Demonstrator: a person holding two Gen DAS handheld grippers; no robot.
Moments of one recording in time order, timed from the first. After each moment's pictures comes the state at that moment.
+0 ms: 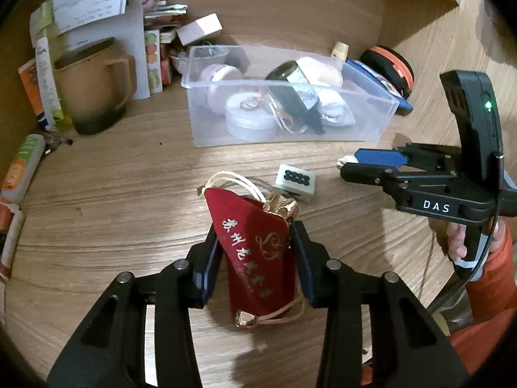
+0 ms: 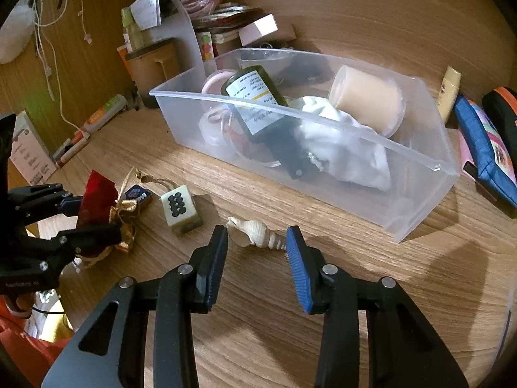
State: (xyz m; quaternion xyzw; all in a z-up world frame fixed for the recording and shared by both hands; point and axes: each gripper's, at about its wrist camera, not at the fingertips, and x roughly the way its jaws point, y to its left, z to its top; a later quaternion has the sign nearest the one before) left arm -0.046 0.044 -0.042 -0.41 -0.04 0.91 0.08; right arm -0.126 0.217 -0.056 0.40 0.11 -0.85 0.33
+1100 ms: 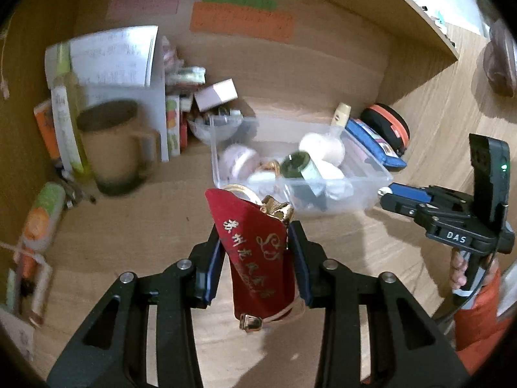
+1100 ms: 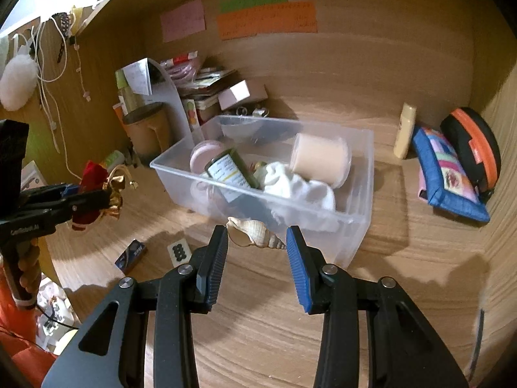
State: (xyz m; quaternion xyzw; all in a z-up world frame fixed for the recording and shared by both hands) left arm -0.063 0.013 0.025 -0.33 -0.06 0.94 0.08; right arm -0.117 0.251 -0.001 0.33 0.06 -0.89 0.30
